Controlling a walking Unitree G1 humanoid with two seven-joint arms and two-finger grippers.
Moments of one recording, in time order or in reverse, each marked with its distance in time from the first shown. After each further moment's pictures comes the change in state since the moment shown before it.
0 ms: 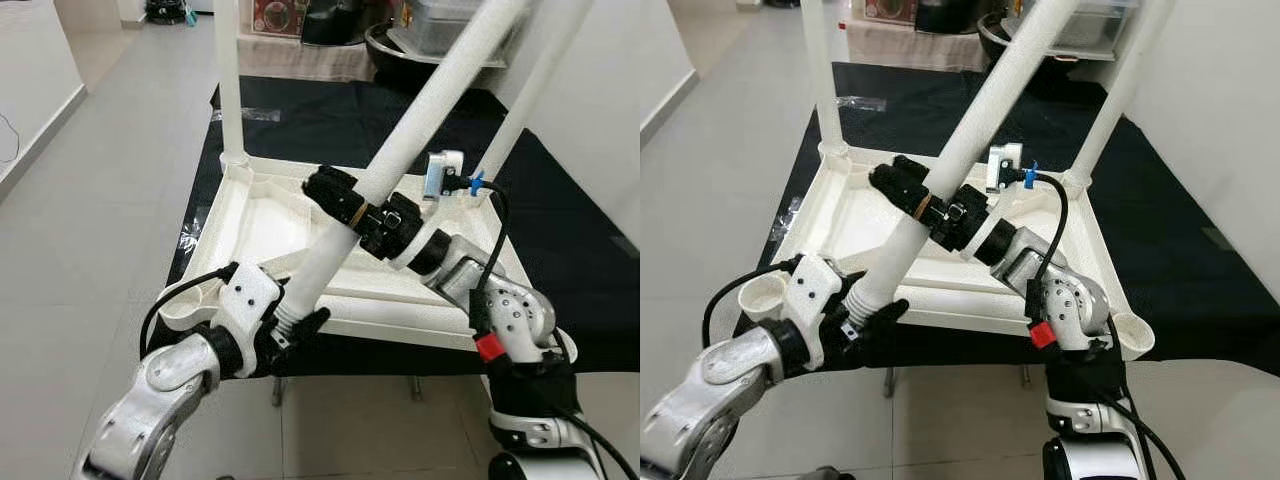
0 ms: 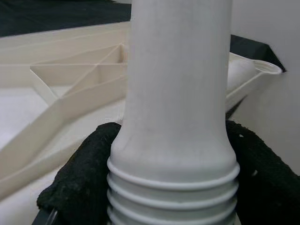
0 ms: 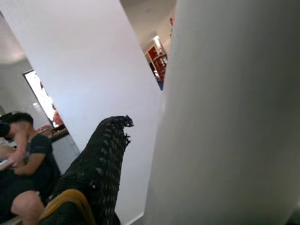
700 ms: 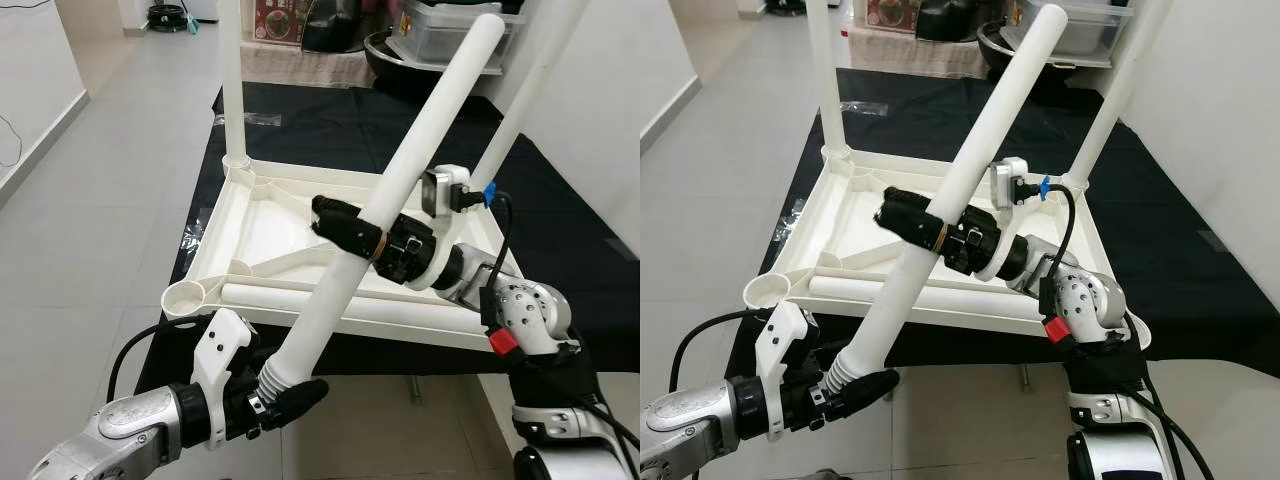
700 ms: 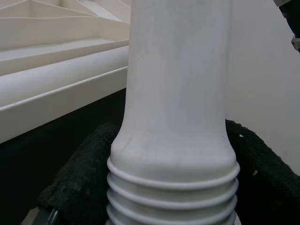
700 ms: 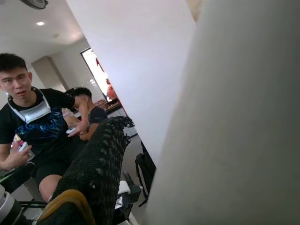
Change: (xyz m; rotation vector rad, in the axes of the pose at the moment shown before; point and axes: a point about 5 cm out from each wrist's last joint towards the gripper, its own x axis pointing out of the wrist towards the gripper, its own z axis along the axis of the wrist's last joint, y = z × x) left arm -0.035 -0.020 -0.012 -0.223 0.121 -0.168; right arm -0.014 0.002 -0.006 0.110 0.134 0.225
